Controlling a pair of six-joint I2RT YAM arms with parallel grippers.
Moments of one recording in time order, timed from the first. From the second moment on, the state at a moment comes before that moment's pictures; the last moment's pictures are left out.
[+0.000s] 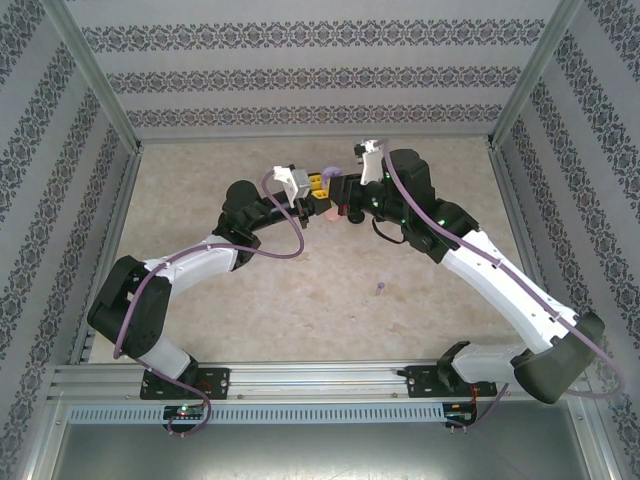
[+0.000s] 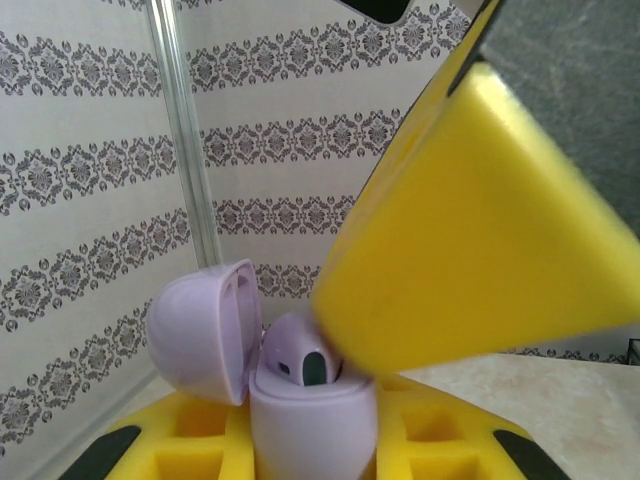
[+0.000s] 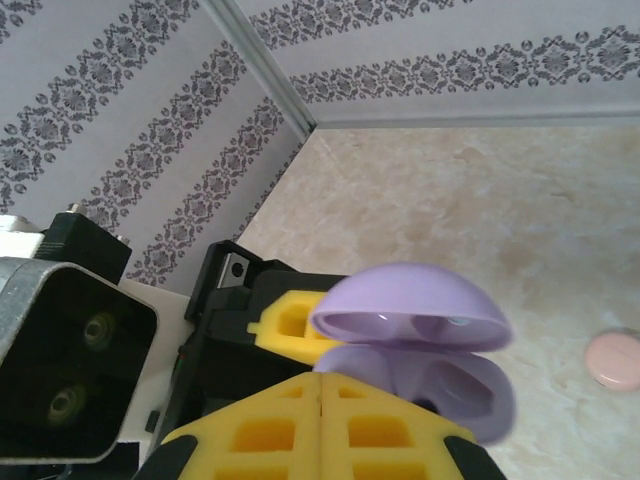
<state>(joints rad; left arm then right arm) -0.52 1.57 0.93 0.86 0.65 -0.01 0.64 1.28 1.32 -0.40 -0.20 0.50</state>
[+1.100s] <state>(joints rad) -0.49 1.45 0.79 0.92 0.54 0.03 0.50 1.14 0.88 -0.77 0.06 0.76</state>
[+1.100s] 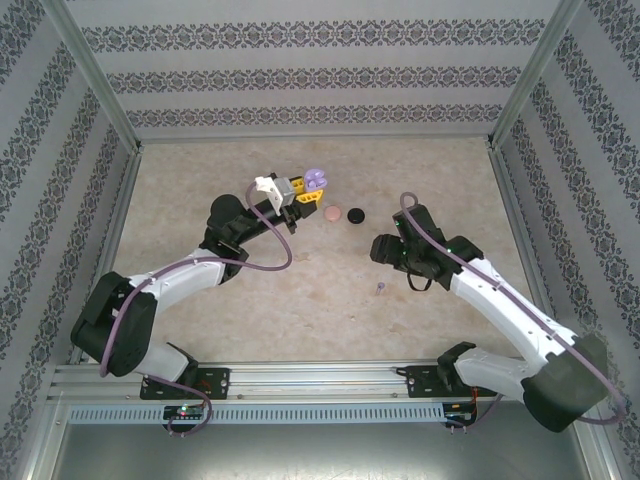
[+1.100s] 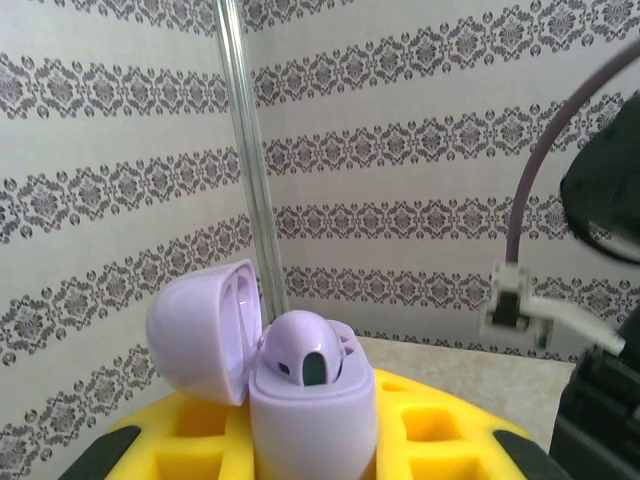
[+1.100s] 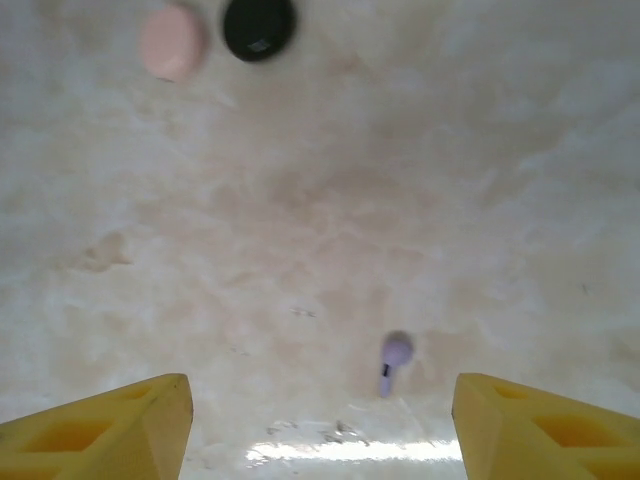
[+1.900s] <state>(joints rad) -0.49 1.43 0.76 0.99 0.50 0.03 0.56 1.52 0.84 -0.71 0.12 0.97</state>
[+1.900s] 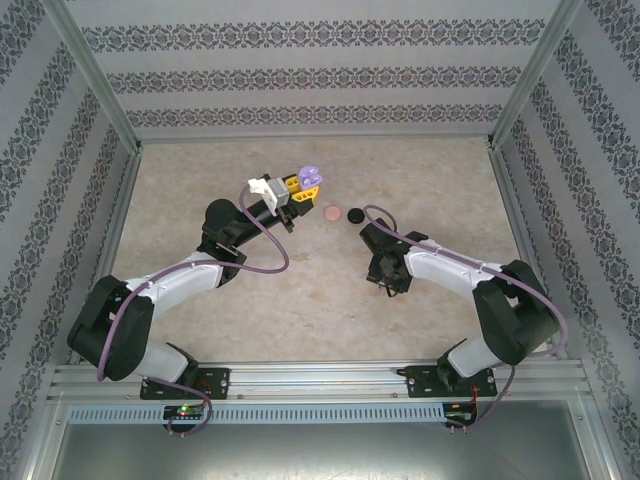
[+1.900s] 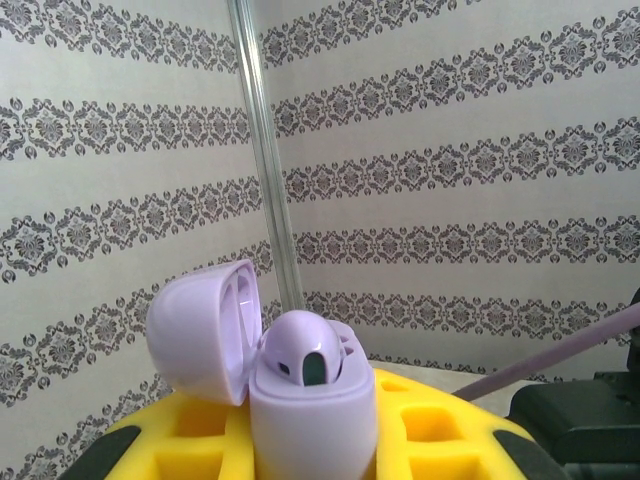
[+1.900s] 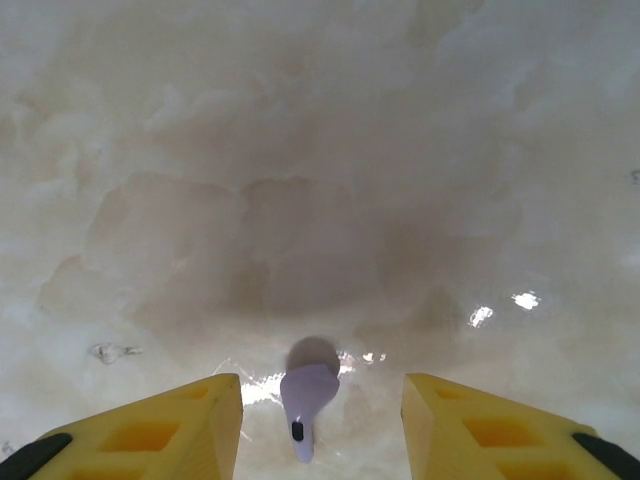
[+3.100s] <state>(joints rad) -0.49 1.43 0.74 1.00 0.50 0.03 0.61 1.62 0.87 -0.67 0.12 1.00</state>
